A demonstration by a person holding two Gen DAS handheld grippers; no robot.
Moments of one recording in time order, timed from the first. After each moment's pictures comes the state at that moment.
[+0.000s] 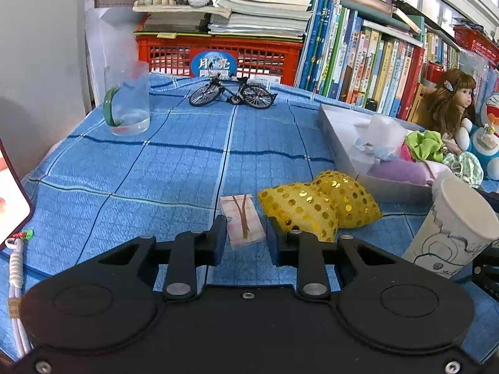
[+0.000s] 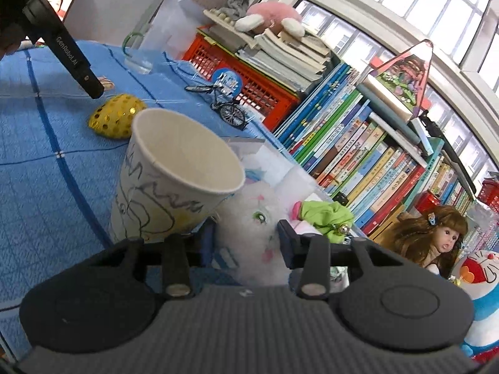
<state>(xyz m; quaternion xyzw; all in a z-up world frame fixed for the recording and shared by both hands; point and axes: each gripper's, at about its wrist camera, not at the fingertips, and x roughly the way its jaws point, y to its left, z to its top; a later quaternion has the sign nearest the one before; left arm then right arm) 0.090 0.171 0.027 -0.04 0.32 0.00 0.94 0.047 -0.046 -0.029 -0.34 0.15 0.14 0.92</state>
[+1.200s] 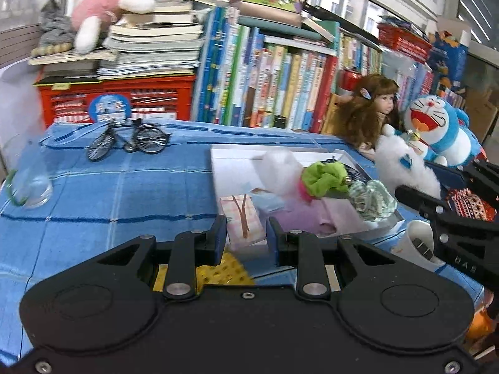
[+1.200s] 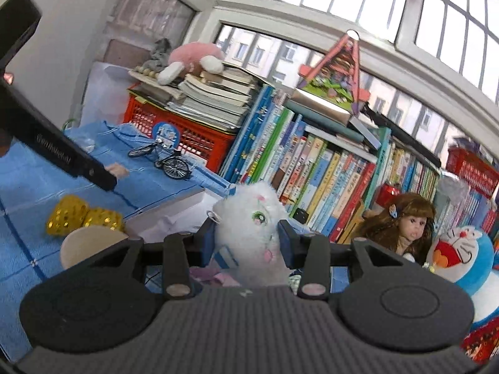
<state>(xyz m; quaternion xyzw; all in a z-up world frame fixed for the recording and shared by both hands) 0.137 0.082 0.110 -0.02 0.32 -0.14 0.94 0.060 -0.096 0.069 -0.20 0.13 0.10 0.97</state>
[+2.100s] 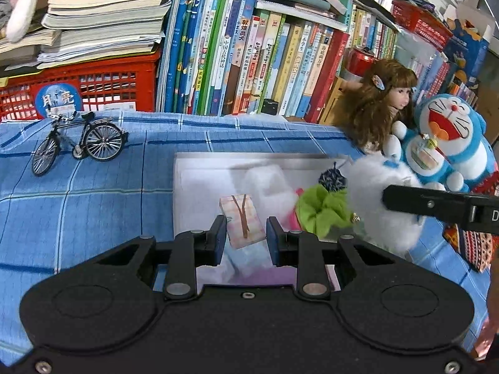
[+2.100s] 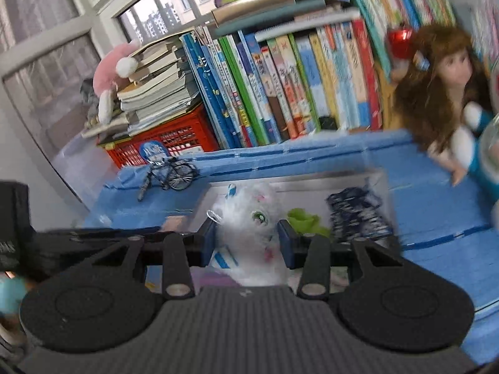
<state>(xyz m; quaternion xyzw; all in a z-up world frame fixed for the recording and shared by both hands) 0.280 0.034 0.103 -0.04 0.40 -0.16 0.90 0.204 -0.182 0.087 0.15 0.33 0.15 0.92</state>
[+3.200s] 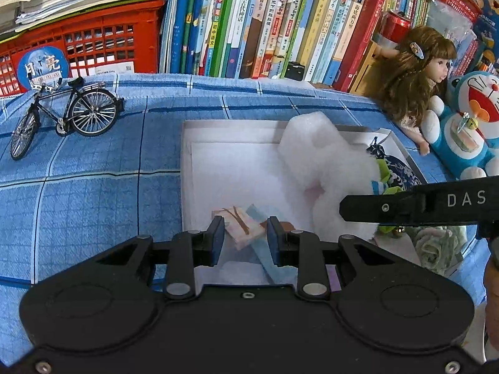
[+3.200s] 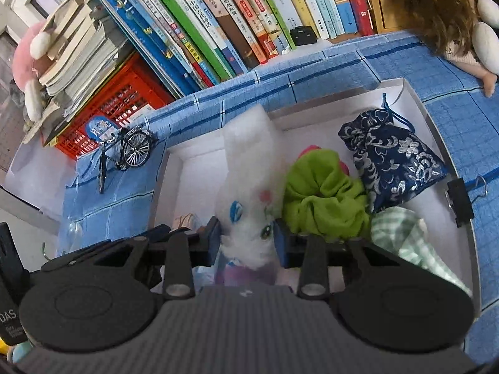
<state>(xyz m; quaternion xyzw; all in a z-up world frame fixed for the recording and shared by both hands) 0.331 0.031 0.038 -0.02 0.45 -0.15 0.88 0.291 -0.156 0.021 0.22 0.46 0.08 0.86</state>
